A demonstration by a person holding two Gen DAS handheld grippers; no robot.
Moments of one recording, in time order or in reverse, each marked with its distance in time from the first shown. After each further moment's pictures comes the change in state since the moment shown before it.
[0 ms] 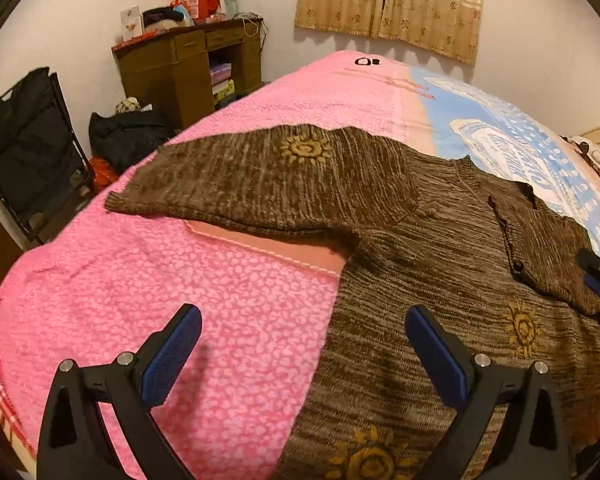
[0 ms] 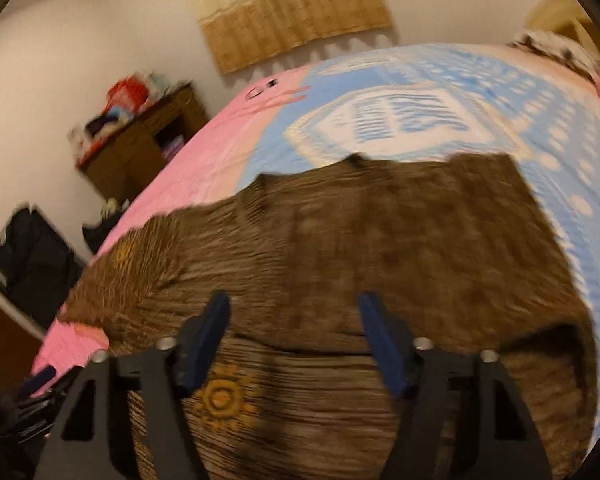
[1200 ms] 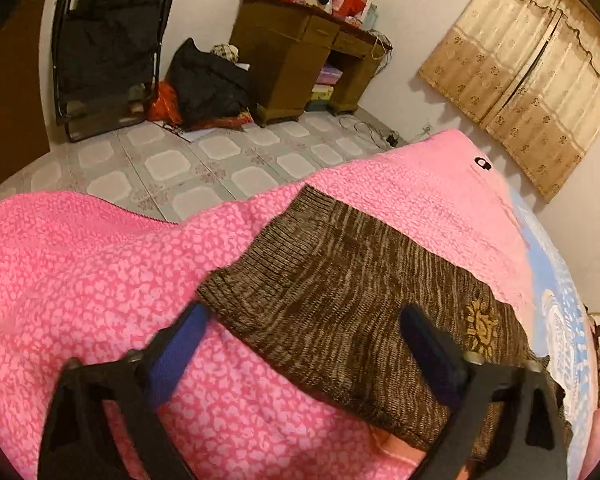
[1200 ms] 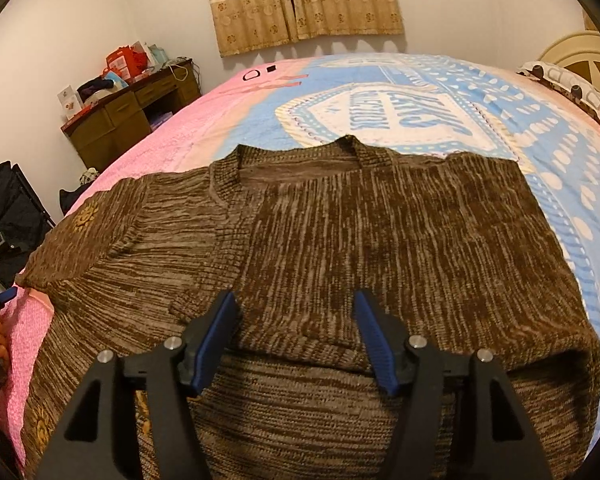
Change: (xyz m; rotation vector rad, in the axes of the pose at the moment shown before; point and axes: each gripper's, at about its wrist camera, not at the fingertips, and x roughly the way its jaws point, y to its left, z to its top) left arm 0.068 0.172 0.065 -0.528 -0.078 0.034; right arm 0.033 0.015 -0.009 -0.159 0.031 -0.089
